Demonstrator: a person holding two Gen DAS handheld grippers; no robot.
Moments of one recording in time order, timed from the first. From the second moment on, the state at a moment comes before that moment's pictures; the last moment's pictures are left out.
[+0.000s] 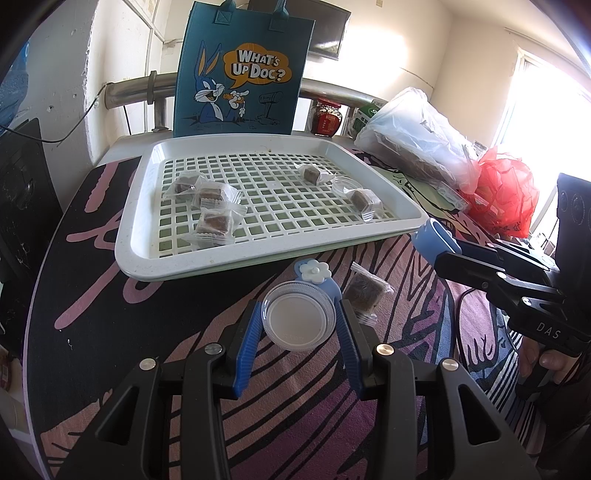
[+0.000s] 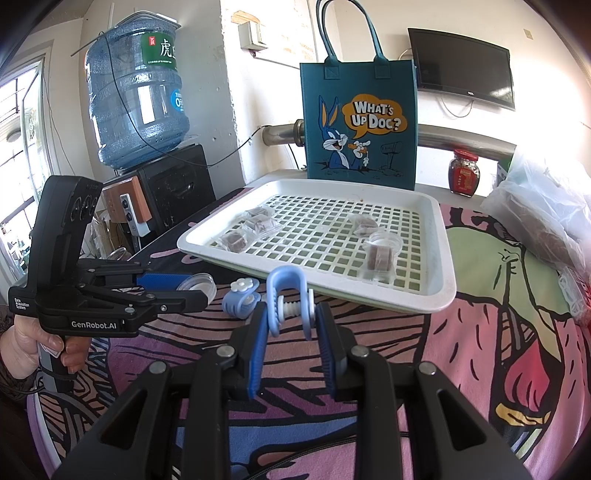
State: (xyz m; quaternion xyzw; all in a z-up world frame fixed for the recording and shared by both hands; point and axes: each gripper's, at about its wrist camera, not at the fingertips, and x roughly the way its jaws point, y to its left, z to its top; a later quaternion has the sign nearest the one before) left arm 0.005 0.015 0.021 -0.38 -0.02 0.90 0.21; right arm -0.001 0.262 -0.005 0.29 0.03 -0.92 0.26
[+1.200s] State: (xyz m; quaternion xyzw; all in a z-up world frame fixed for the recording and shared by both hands) left arm 0.004 0.013 0.020 -0.38 -0.02 0.90 0.21; right arm 0.000 0.262 -0.005 0.30 0.03 -0.92 0.26
